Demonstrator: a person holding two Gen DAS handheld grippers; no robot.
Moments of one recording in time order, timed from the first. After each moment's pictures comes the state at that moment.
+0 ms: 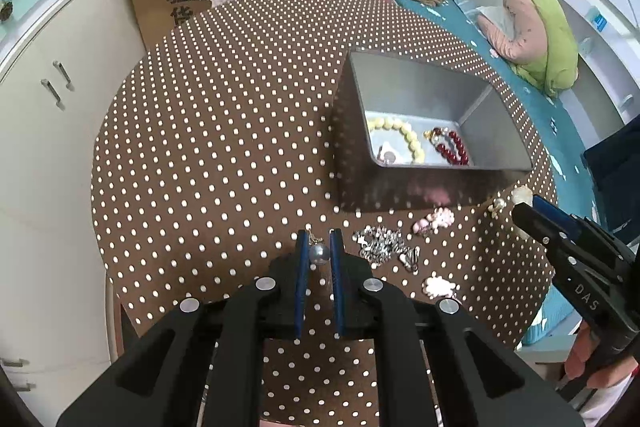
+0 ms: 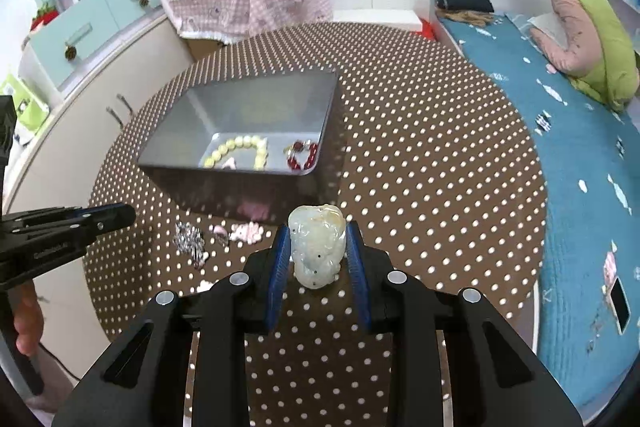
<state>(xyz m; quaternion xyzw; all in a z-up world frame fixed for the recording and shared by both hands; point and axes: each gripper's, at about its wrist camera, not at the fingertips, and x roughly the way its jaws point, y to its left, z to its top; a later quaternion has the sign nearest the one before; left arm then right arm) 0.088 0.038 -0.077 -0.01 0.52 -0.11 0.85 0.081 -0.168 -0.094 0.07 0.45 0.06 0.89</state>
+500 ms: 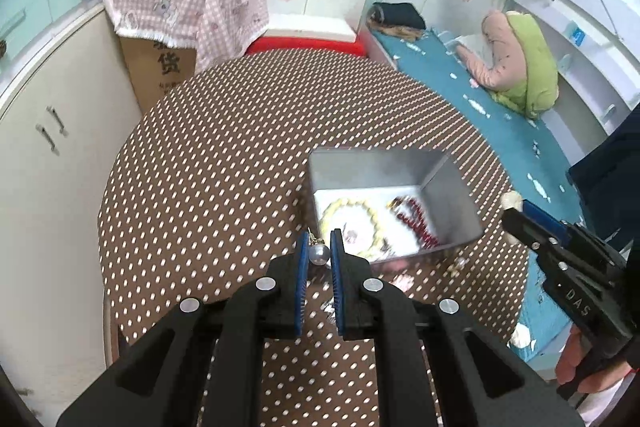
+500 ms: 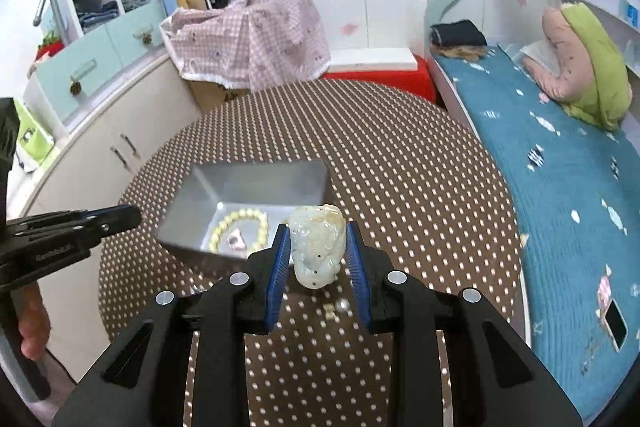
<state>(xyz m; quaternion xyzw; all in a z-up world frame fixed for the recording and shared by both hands) 0.111 0.023 -0.019 -0.01 0.46 -0.14 0.88 0.099 -0.176 -0.044 0.07 0.38 0.06 0.92</state>
